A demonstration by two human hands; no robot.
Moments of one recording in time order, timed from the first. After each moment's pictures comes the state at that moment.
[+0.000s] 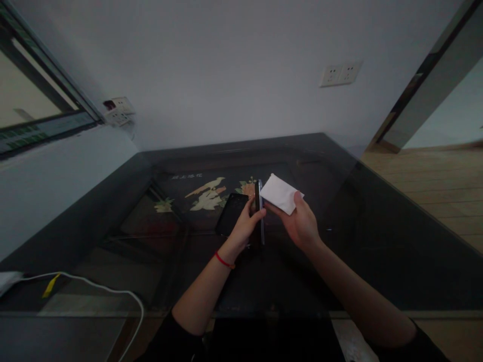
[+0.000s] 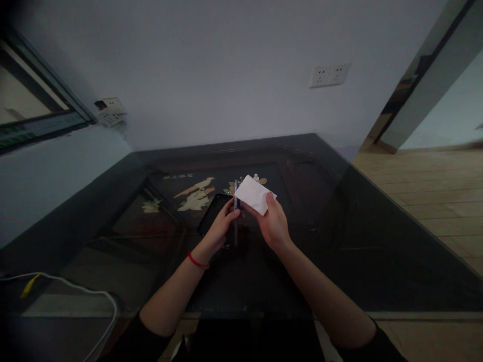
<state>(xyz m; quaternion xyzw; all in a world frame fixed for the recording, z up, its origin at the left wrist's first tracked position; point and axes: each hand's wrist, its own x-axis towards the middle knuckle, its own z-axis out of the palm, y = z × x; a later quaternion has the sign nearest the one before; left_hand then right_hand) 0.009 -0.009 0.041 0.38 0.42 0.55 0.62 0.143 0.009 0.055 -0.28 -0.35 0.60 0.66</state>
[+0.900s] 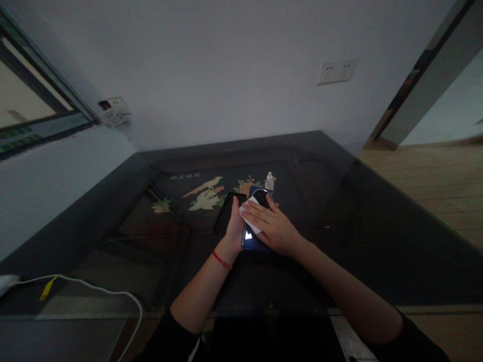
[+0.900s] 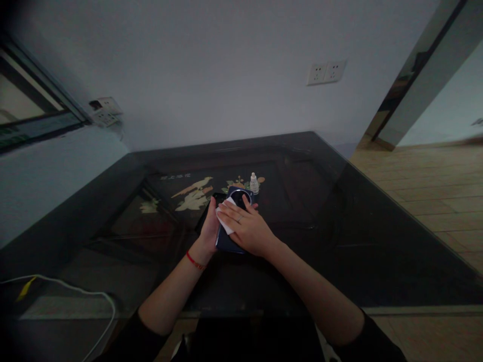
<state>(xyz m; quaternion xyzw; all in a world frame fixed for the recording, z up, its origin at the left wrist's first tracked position) 0.004 -0.008 0.052 0.11 0.21 0.46 0.86 0.144 -0.002 0.049 -0.23 -0.93 -0.03 0.28</state>
